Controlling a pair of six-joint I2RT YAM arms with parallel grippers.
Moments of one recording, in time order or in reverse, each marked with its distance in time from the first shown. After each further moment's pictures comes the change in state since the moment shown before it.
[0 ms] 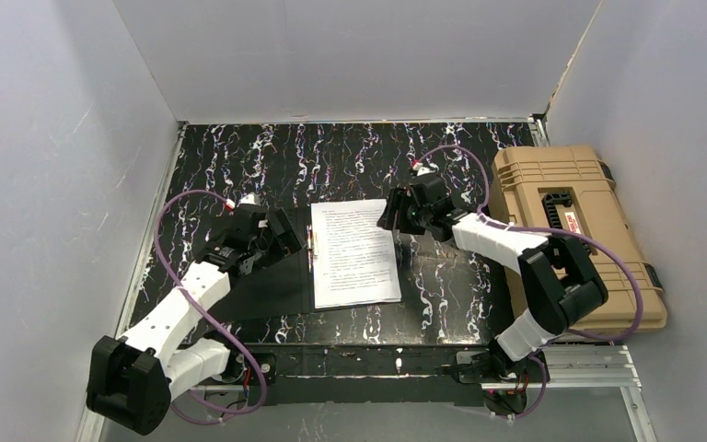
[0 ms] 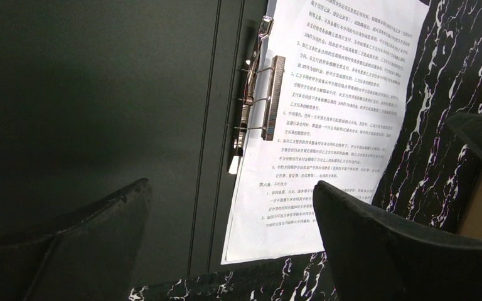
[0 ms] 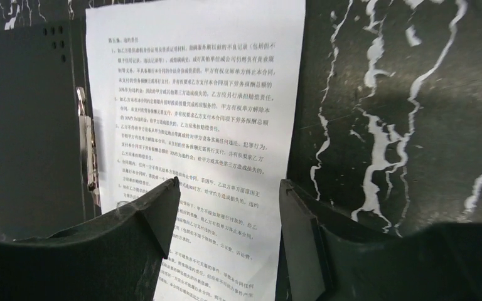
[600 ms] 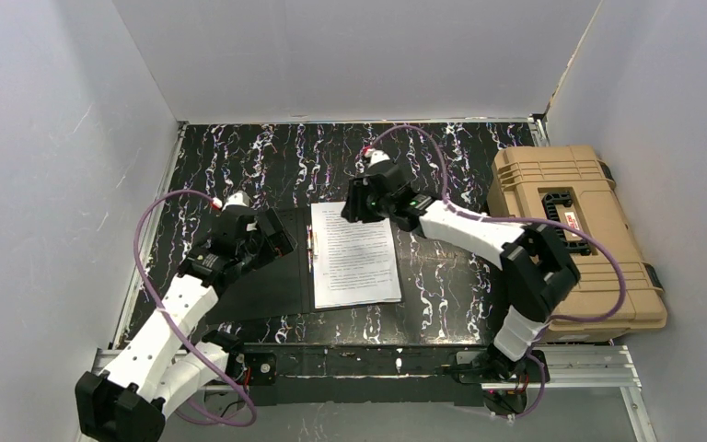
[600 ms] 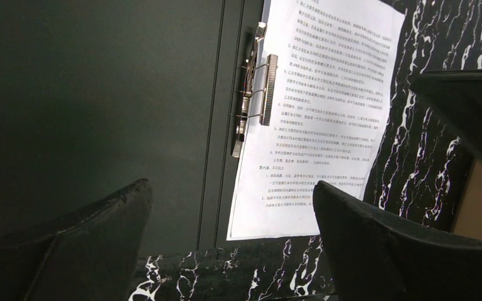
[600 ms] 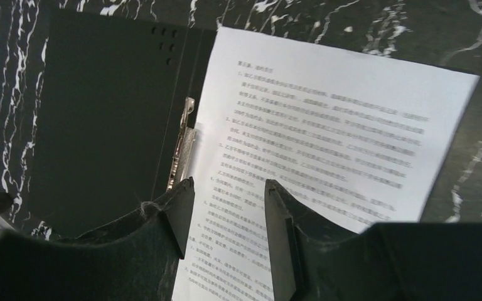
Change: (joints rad) left arm 0.000 -0.139 0.064 -0.170 -0.037 0.020; right arm 0.182 0.090 0.294 -0.103 0.087 -0.072
